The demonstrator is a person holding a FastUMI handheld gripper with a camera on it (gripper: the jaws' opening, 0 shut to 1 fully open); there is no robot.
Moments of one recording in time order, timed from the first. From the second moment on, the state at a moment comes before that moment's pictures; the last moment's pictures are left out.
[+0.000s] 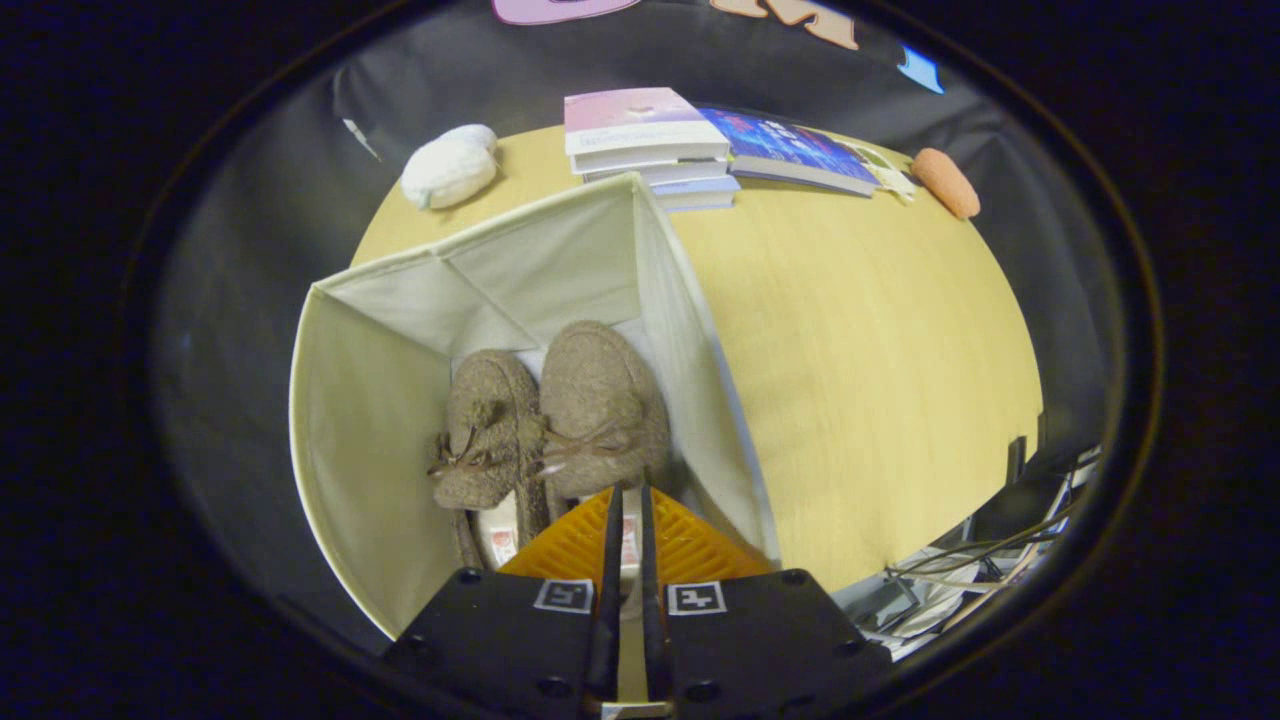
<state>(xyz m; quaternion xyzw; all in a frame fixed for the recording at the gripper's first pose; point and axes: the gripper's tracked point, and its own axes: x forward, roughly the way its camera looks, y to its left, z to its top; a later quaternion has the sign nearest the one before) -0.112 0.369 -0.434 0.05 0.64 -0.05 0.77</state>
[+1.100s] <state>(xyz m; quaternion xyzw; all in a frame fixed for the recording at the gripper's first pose) 0.007 0.265 -0.254 0.09 0.37 -0.01 0.93</state>
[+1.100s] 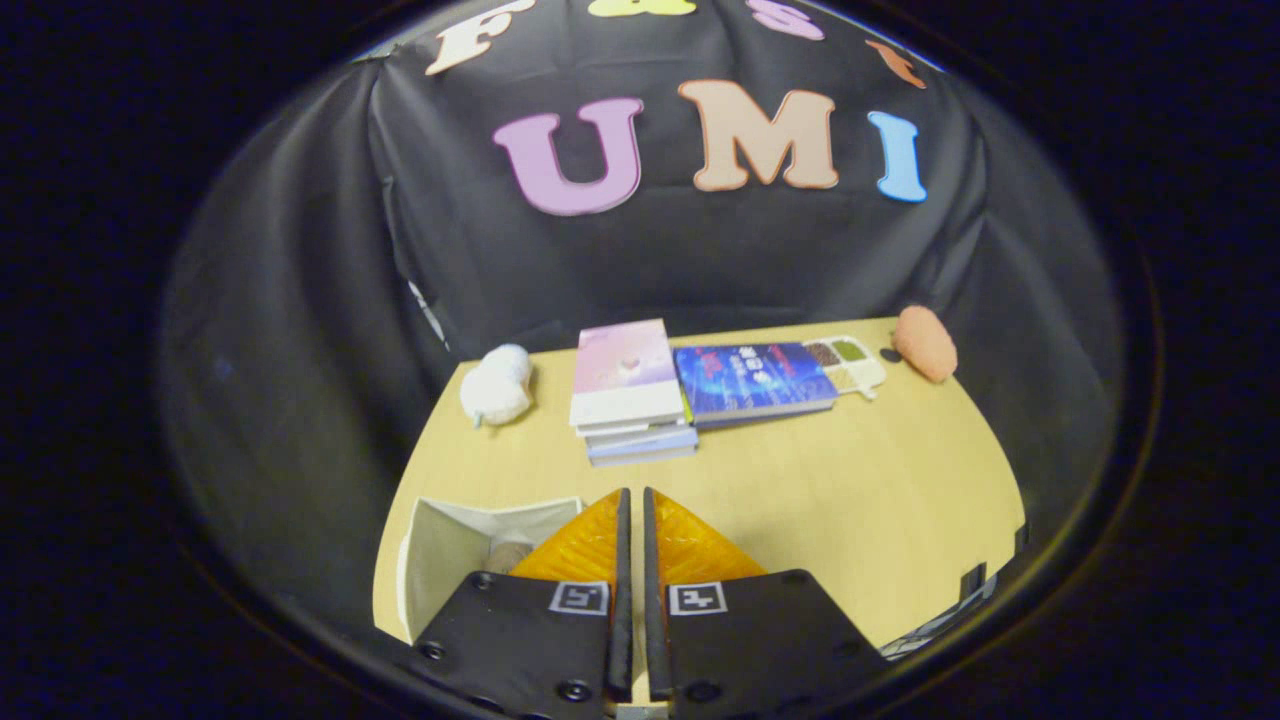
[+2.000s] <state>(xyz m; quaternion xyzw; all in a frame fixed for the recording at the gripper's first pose) 0.039 0.116 -0.040 0.05 0.04 -0.05 1.00</state>
